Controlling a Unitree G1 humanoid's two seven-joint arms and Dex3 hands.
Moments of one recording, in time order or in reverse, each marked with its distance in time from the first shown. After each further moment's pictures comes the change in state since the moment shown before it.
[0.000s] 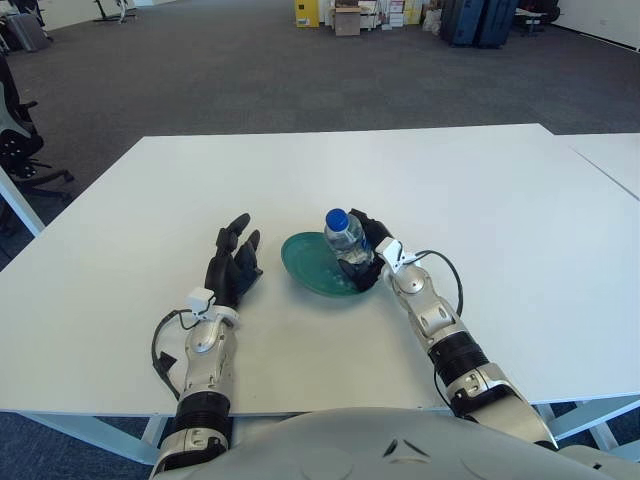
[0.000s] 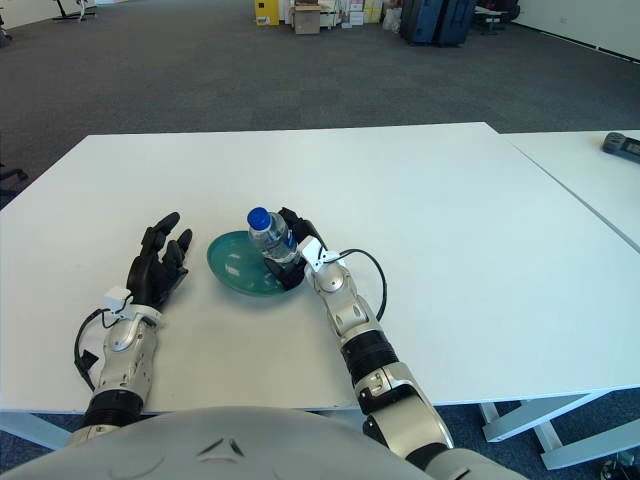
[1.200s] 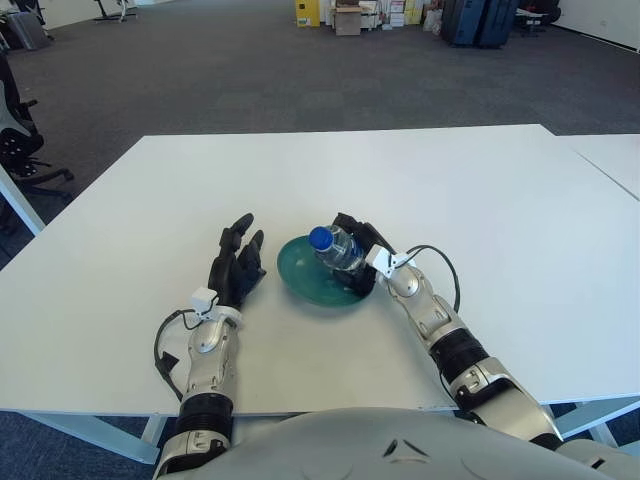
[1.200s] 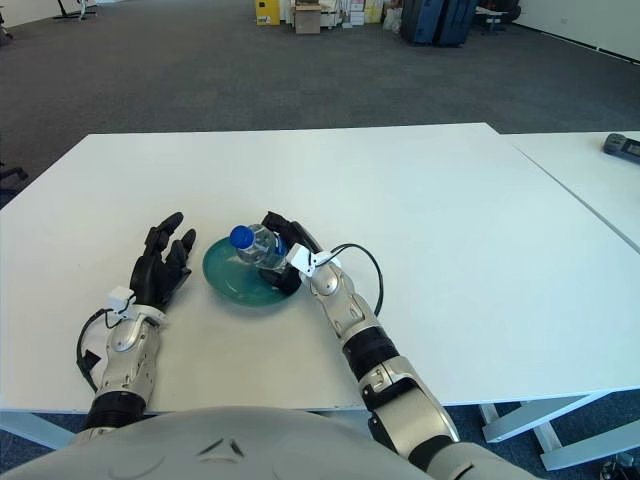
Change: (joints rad) left arm 0.014 -0.015 -0.012 -0.032 -0.001 0.018 0.000; right arm -0.026 -0.082 0.080 0.038 -0.145 -0.157 -0.019
